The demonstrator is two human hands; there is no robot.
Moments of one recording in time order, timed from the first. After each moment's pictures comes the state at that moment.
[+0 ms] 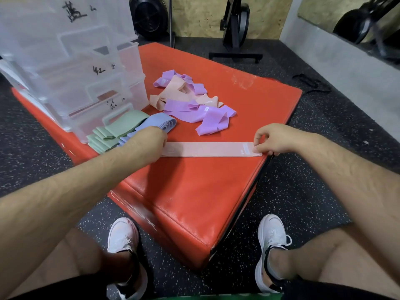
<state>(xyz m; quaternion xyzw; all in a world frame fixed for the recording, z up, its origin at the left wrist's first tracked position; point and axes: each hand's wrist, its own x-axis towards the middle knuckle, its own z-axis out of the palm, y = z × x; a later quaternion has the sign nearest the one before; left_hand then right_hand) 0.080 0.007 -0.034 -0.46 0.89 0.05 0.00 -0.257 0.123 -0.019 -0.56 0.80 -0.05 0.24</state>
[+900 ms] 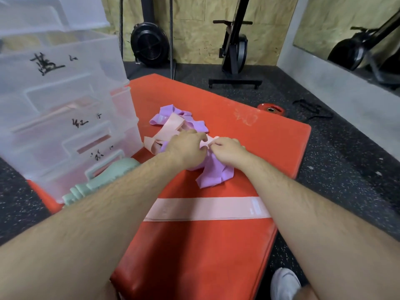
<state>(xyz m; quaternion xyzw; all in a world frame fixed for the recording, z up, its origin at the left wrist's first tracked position) -0.052 -0.102 -0.028 -0.42 0.89 0.09 -0.12 -0.199 -0.048 -0.035 -0.55 0.80 -0.13 0.20</state>
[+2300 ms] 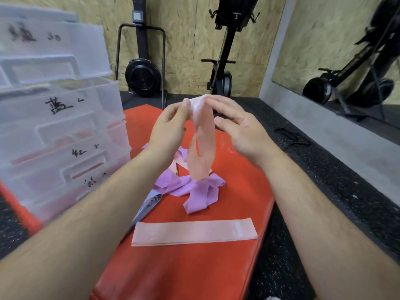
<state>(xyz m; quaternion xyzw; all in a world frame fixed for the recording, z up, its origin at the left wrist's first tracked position) -0.045 -0.062 0.097 -0.30 0.61 0.53 -0.51 -0.199 0.023 0.117 -0.66 0.51 -0.53 0.16</state>
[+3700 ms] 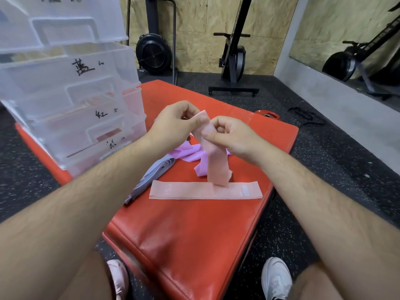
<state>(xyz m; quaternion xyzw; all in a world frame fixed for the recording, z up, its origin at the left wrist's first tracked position) 0.006 -0.009 0.071 -0.35 0.75 0.40 -0.39 -0.165 0.058 0.054 -0.61 0.59 -0.42 0.33</state>
